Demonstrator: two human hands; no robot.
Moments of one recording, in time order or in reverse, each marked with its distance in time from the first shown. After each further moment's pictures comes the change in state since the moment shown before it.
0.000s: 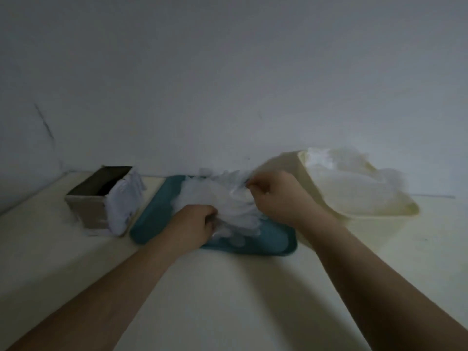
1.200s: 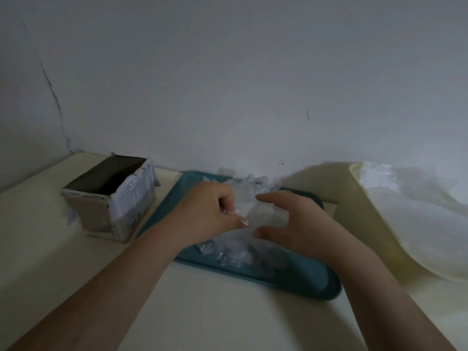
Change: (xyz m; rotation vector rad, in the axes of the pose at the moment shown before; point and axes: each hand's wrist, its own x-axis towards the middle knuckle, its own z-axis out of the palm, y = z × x) left_hand 0.025 0.009 -0.052 -0.321 0.090 0.013; right_hand 0.039 0.014 0.041 -0.090 -0.240 -0.031
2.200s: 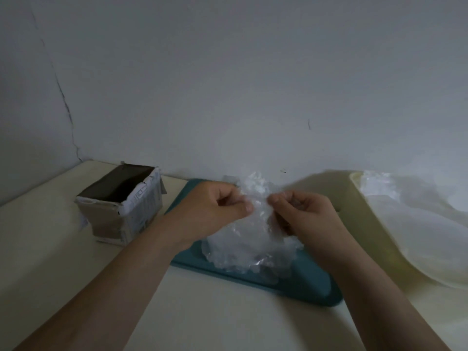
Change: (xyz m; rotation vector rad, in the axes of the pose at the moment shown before) left_hand -0.003 0.012 -0.017 -0.414 -0.062 -0.098; right_hand -0.003 -0.013 0.003 0.925 0.265 0.072
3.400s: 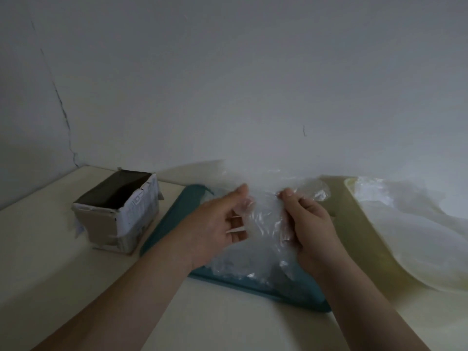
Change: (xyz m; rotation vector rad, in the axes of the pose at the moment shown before) left_hand 0.004 -0.001 0.028 -0.751 -0.024 -0.363; right_hand 0.011 0.018 0.007 0.395 0.182 0.121
